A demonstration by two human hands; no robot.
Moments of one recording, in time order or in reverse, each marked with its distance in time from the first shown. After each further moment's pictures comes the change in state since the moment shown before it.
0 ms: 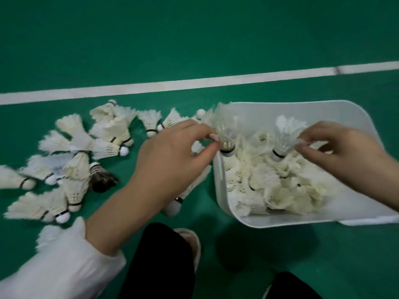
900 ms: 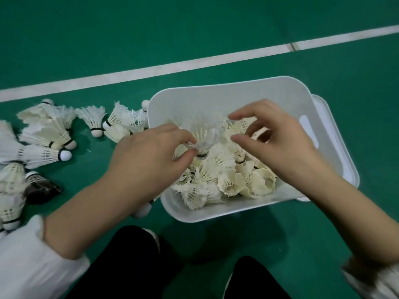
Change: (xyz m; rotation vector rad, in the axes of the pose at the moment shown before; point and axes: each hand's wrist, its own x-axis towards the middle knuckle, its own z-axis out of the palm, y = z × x) left_hand 0.021 0.056 0.057 0.259 -0.281 0.027; right_hand -0.009 0.031 0.011 0.411 0.130 -0.066
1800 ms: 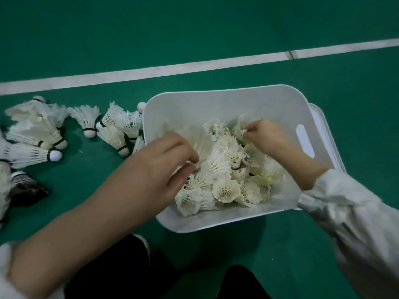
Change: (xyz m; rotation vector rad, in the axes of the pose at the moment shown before) left_hand -0.008 -0.008 0.014 -0.226 0.063 0.332; right_hand 0.075 0.109 0.018 -0.401 -0.138 0.433
